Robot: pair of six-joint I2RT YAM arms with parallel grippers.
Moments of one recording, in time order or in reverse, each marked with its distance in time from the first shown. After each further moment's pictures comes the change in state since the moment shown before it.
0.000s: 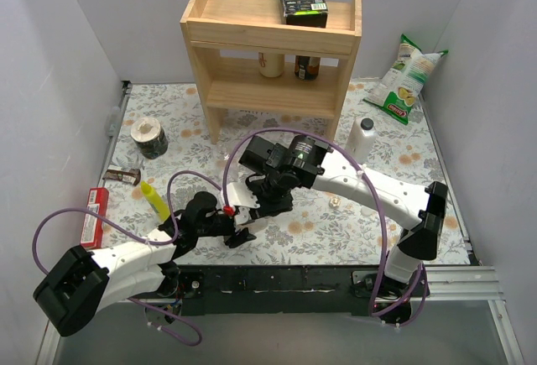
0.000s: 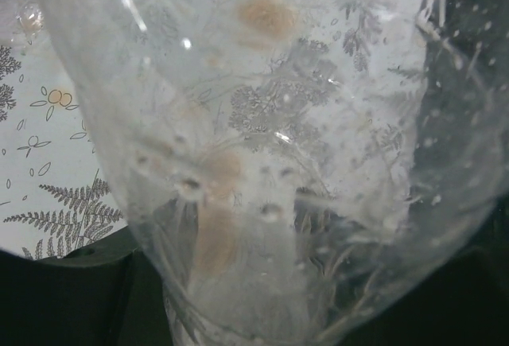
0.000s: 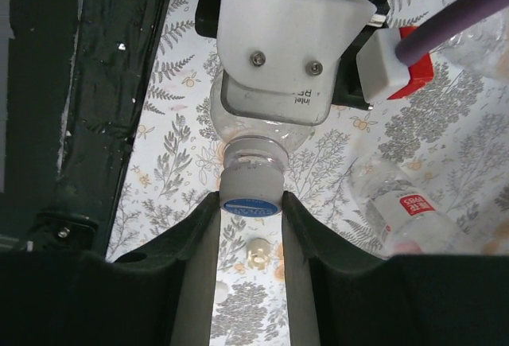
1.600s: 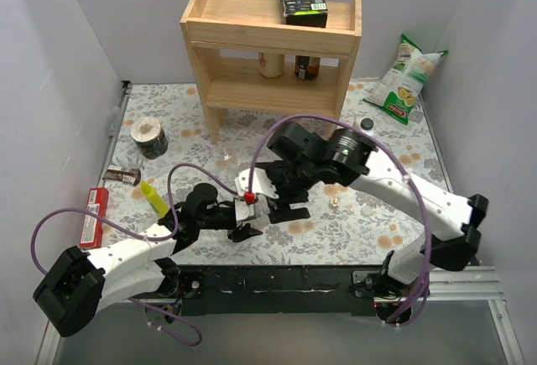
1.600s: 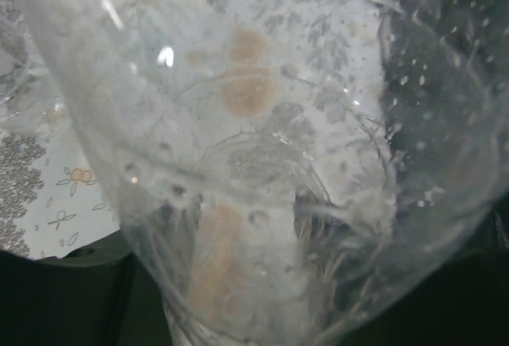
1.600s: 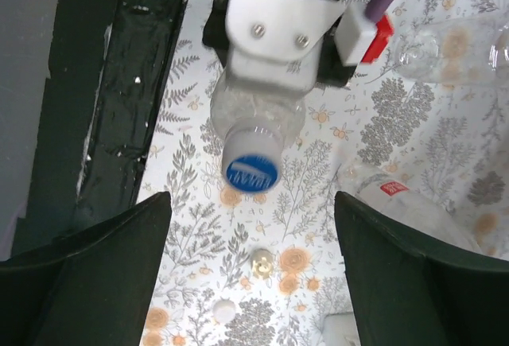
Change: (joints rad) left arm 0.000 -0.002 0.080 -0.010 0.094 0.037; right arm -0.054 -0.108 0.042 0.005 -0.093 0.074
